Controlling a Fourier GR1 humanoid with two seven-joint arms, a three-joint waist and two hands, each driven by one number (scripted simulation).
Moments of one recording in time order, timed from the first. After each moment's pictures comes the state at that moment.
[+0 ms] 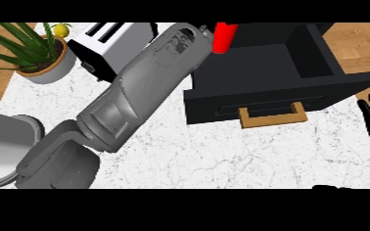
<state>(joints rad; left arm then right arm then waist) -1.47 0.00 -0.52 -0.40 0.46 0.63 0.02 0.16 -0.05 -0.25 -2.14 -0.09 0.19 0.14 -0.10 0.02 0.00</state>
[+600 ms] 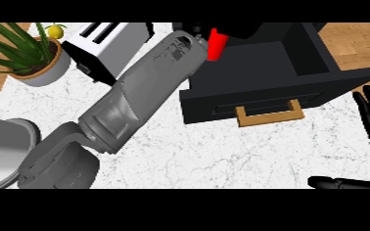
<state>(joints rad) -1.44 0.00 -0.60 -0.36 0.51 0.70 -0.02 0.11 -0.06 -0.25 -2.10 -0.08 0.19 0.13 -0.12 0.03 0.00</state>
